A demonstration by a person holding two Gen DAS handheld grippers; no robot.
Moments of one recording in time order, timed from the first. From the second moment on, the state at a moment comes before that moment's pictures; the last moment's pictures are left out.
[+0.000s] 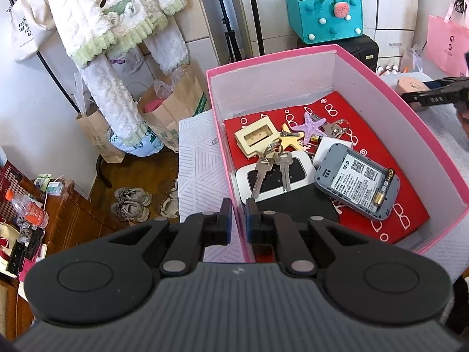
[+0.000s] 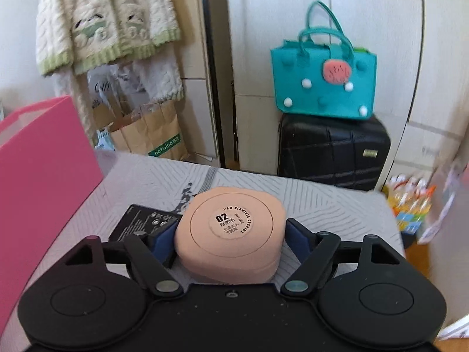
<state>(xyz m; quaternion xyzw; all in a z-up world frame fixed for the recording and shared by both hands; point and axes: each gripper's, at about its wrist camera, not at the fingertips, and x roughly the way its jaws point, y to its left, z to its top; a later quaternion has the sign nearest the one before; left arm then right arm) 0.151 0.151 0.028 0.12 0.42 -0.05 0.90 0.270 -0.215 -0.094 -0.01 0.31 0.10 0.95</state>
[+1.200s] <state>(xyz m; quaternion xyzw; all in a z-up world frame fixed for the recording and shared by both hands) 0.153 0.153 0.026 0.10 0.42 -0.05 0.90 0.280 0.004 -0.024 -0.19 0.34 0.35 0.85</state>
